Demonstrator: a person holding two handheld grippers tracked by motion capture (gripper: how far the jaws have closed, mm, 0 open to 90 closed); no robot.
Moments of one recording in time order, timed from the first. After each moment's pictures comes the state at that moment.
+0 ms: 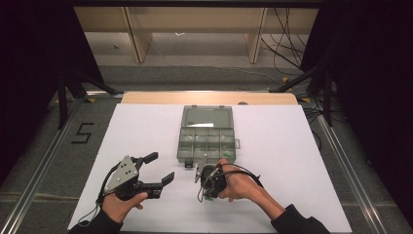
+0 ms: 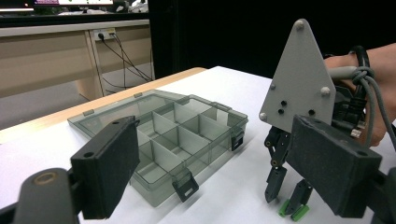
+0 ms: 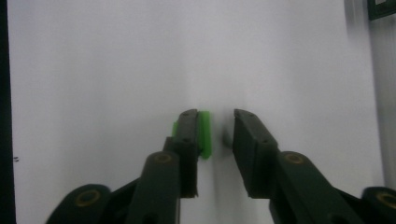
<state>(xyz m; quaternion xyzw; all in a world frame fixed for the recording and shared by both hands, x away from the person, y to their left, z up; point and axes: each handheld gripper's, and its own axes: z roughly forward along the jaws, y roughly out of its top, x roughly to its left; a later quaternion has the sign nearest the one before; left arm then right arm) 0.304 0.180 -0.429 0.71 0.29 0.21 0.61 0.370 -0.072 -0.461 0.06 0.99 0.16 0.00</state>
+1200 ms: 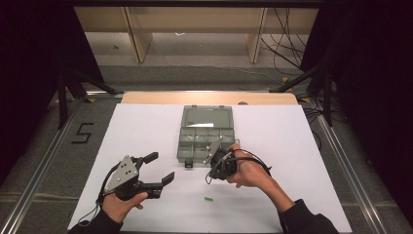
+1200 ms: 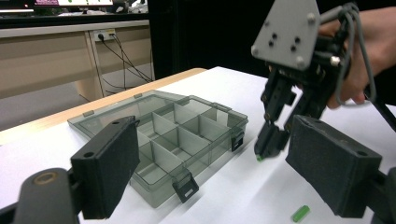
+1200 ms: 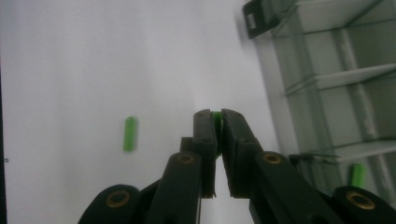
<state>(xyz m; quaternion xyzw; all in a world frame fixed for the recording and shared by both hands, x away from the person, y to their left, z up) 0.304 0.180 -0.429 0.71 0.28 0.21 0.61 0.394 -0.102 -0.423 0.10 0.97 0.21 0.04</state>
